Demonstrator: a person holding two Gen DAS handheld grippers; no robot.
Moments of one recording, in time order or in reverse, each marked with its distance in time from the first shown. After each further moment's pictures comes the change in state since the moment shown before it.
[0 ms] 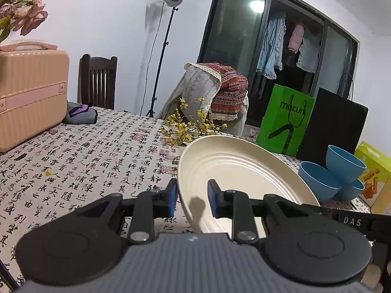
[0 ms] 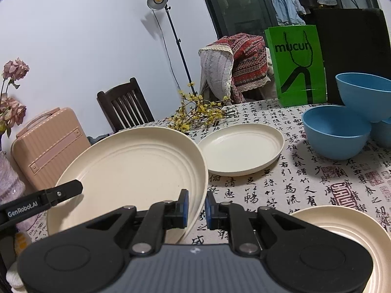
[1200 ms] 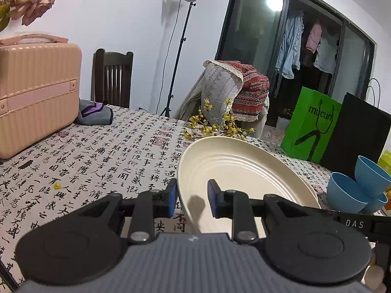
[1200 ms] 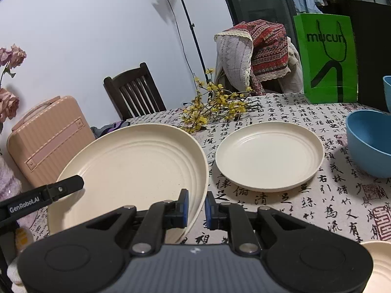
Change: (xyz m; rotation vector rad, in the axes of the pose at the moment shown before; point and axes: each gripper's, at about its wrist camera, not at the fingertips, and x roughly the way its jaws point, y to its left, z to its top) left arm 0.051 0.041 0.026 -0.027 0.015 0.069; right arm 0.077 0.022 0.031 -0.032 0.076 0.052
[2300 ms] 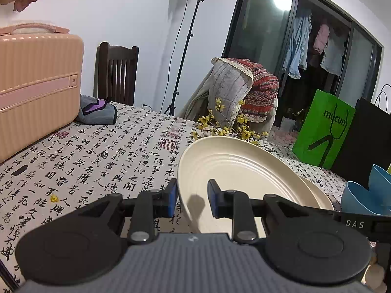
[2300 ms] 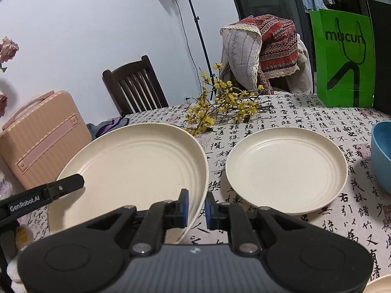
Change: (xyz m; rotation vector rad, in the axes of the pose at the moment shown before) left arm 0.043 0.024 0.017 -0.027 0.020 0.015; right arm 0.050 0.011 0.024 -0.028 0.034 0.003
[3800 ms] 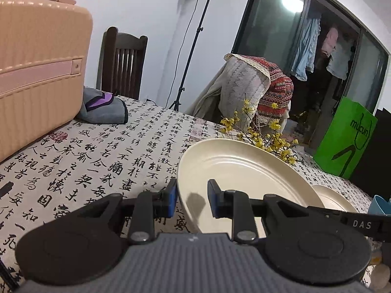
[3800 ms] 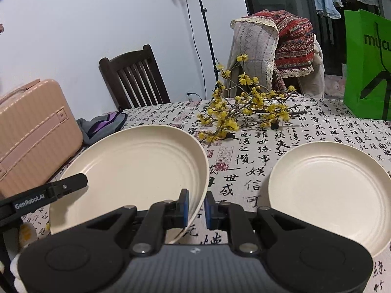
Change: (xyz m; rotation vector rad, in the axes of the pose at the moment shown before) left arm 0.082 0.072 0.023 -0.037 0.021 -0.019; right arm 0.093 0.040 0.030 -0.042 0.026 -0.029
